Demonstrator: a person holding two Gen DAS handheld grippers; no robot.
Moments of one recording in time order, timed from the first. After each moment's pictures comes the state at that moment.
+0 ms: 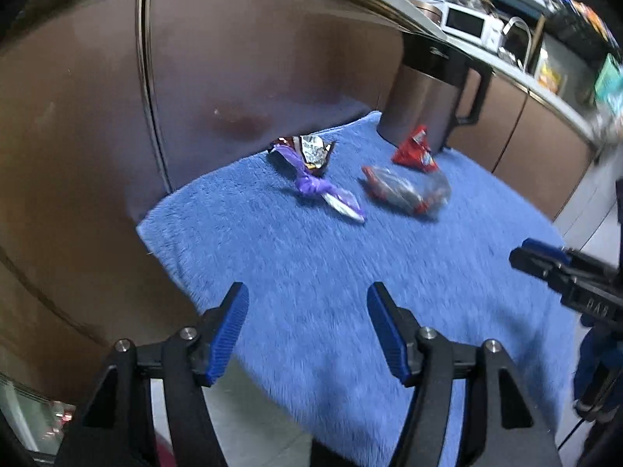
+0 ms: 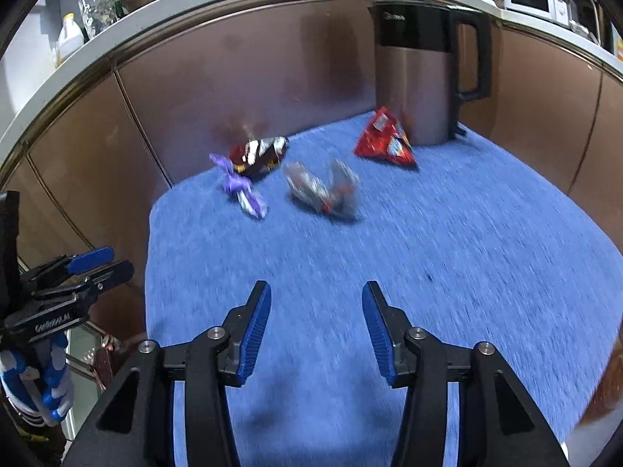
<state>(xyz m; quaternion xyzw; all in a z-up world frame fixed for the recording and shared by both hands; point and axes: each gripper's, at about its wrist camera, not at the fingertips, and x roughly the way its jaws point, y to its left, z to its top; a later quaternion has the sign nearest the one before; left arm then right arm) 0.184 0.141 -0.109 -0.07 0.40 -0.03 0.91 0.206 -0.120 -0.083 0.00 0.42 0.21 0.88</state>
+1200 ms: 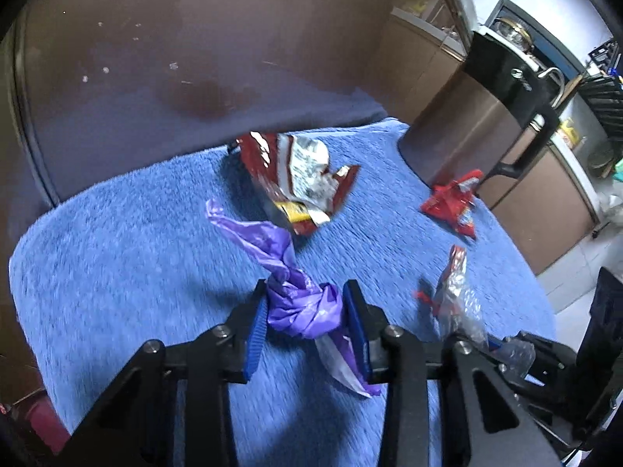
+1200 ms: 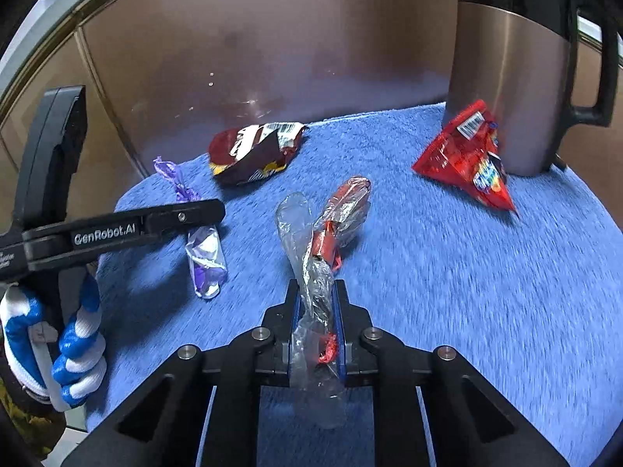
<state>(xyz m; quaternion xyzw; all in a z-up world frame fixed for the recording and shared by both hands) 0.327 0.143 -0.171 -0.18 0.42 -0.06 0.89 0.320 -0.057 -0.154 -0.05 0.44 0.28 0.85</state>
